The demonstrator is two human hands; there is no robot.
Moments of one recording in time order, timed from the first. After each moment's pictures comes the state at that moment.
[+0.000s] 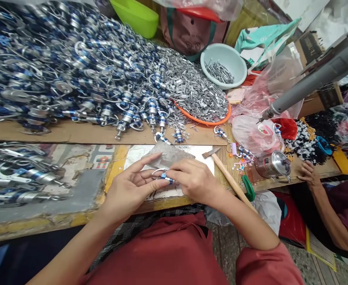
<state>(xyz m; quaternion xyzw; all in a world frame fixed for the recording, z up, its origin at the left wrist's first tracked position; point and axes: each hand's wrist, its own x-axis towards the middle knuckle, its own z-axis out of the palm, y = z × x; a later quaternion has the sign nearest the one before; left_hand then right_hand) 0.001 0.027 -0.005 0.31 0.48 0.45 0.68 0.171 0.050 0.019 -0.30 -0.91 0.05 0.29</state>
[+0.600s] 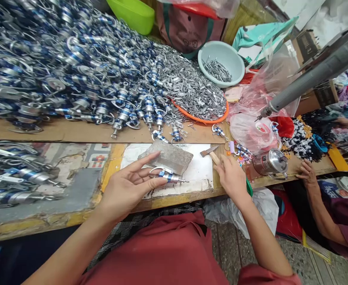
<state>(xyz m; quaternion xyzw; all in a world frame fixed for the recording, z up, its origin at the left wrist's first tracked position) 0.002 0.027 -0.007 0.32 0.51 0.45 0.66 0.254 0.023 0.001 -0.67 -0.74 0.00 0.12</state>
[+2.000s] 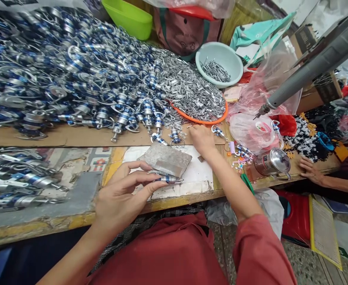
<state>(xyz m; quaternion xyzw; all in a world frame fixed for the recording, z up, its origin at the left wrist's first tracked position) 0.001 0.018 -0.006 0.60 0.52 0.52 0.32 0.184 0.148 -0.003 -0.60 -0.80 -0.02 0.02</state>
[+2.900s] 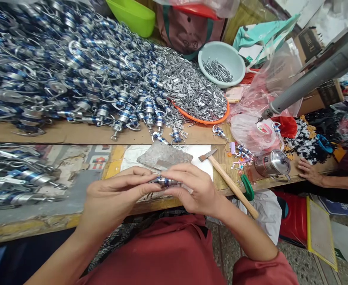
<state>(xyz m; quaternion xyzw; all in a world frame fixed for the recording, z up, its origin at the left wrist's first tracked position) -0.001 0.018 0.011 0.46 0.50 0.53 0.51 0.175 0.026 0.029 -0.35 -0.84 0.20 0.37</state>
